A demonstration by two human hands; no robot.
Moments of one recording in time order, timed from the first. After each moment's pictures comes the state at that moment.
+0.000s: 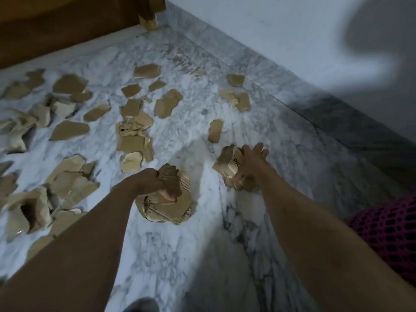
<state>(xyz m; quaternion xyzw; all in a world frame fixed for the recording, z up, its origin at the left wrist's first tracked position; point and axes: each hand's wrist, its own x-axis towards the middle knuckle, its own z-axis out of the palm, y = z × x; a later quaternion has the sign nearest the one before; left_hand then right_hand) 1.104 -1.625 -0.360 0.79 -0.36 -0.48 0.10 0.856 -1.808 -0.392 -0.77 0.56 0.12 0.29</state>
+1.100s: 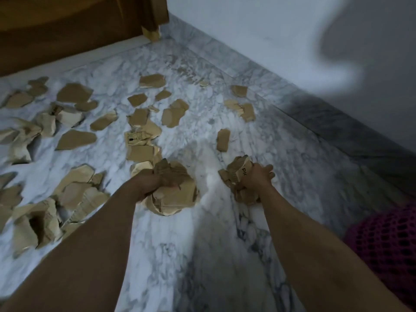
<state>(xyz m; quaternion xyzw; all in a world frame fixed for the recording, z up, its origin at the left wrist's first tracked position) 1.139 -1.620 -0.355 0.71 -0.20 -0.57 0.37 0.880 -1.780 -0.409 -0.66 0.69 0.05 0.31</state>
